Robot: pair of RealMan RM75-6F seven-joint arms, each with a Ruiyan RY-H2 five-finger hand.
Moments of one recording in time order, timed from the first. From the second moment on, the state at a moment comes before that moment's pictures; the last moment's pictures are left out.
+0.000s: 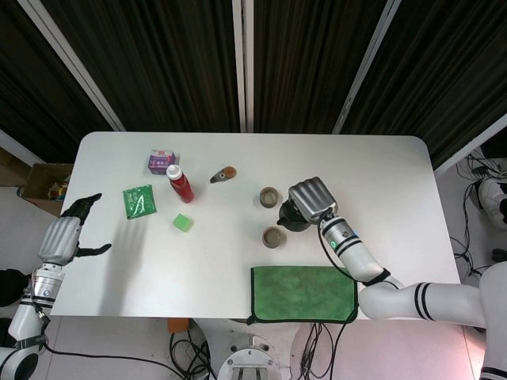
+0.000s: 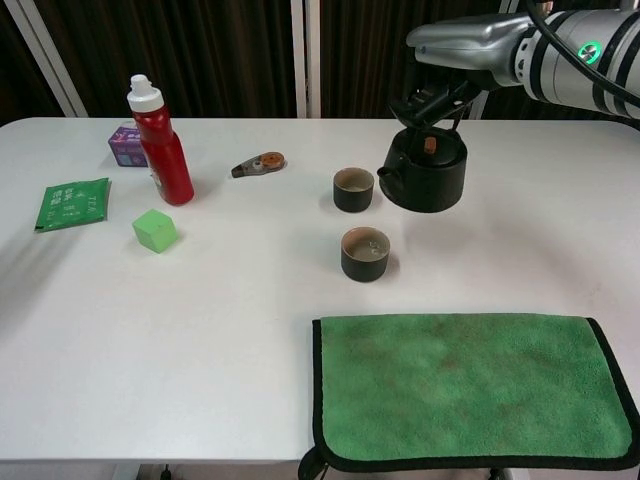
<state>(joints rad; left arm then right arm) -0.29 -1.30 -0.08 -1.37 1.42 1.27 -0.27 1.05 -1.37 0.07 -1.68 -0.80 1.01 -0.48</state>
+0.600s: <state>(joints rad) -0.30 -1.30 -0.08 -1.39 1.41 1.24 -0.24 0.88 -1.44 0.09 -1.44 -0.94 0.93 -0.21</state>
